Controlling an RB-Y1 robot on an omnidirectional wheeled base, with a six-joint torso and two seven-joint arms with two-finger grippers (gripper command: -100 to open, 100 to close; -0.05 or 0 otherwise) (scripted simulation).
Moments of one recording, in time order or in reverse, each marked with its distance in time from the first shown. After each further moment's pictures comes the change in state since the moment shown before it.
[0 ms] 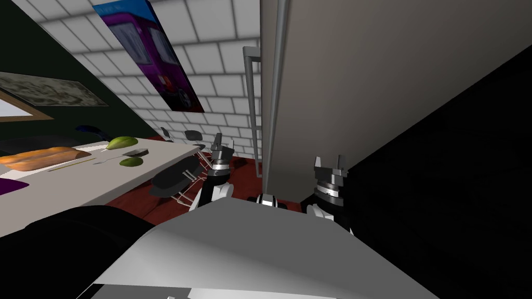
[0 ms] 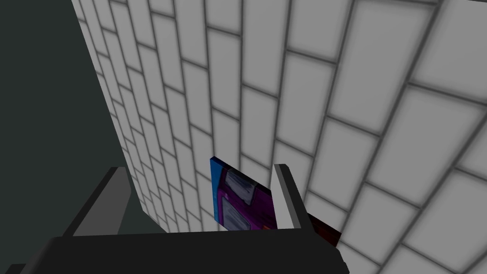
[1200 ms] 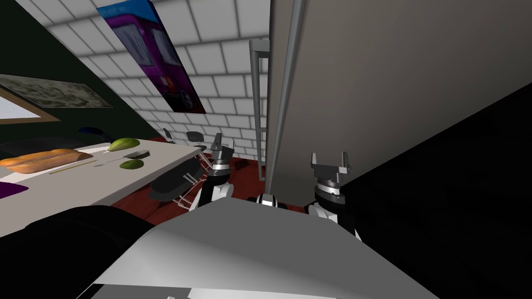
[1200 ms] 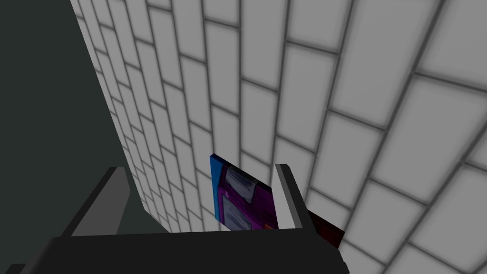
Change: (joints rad) left arm 0.000 0.000 0.000 0.000 0.000 0.000 0.000; right arm -0.033 -0.109 0.037 -0.039 -0.076 0.008 -0.304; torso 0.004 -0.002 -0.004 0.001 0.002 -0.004
